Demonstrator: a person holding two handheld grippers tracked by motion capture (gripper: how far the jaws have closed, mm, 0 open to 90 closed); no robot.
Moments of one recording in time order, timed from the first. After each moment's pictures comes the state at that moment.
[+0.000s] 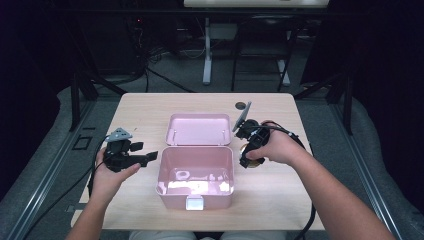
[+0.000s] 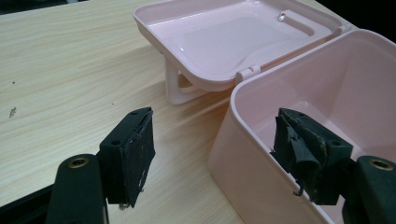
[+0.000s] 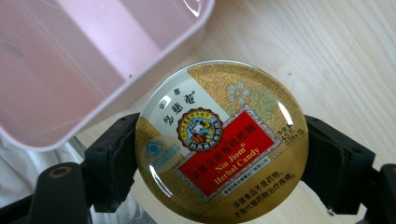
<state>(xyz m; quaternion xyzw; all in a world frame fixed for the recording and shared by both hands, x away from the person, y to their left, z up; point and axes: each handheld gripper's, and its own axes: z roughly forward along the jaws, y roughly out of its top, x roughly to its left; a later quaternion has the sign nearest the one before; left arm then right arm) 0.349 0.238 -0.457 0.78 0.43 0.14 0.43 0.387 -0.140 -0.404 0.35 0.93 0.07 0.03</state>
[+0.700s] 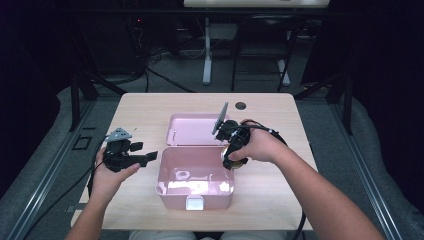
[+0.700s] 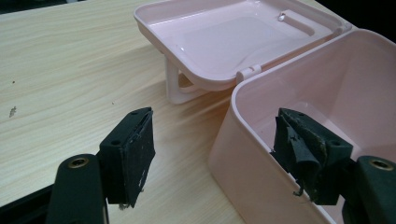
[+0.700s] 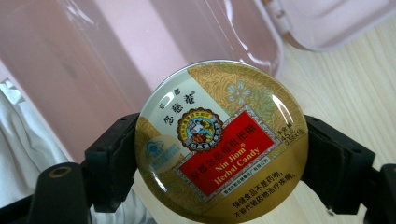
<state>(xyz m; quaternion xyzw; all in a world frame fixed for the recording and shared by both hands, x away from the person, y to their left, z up) 0.350 0.239 -0.457 0.78 0.43 0.14 0.43 0.383 -0.092 -0.399 0.28 0.96 0.07 0.02</state>
